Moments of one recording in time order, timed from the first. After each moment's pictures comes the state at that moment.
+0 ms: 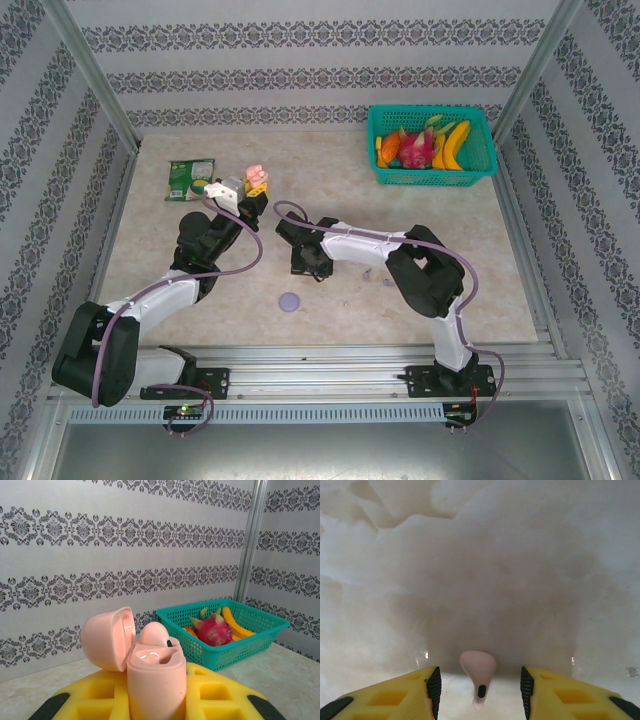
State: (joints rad) left arm -0.31 1.27 0.55 0.88 0.21 -0.08; right arm 0.86 2.05 1.44 -0.71 0.05 0.95
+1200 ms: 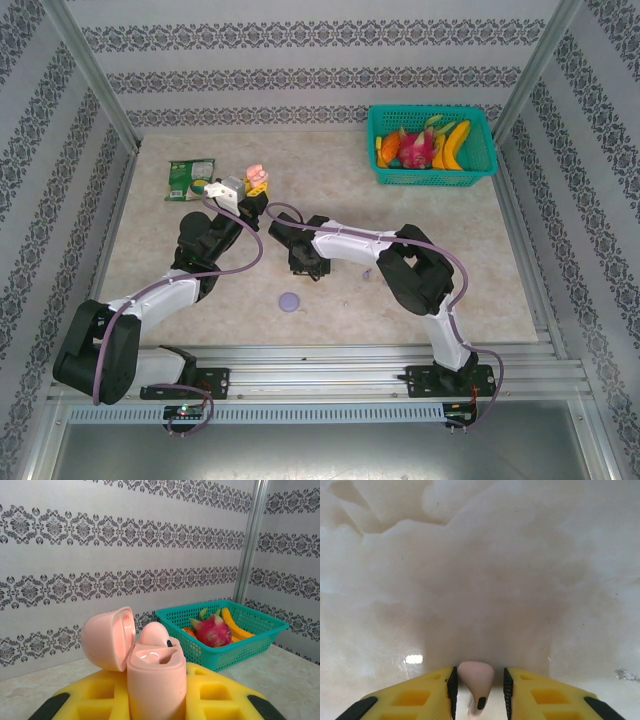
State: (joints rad) left arm -0.31 1.28 0.55 0.90 0.21 -0.10; right arm 0.88 2.12 1.54 -0.82 0.12 0.94
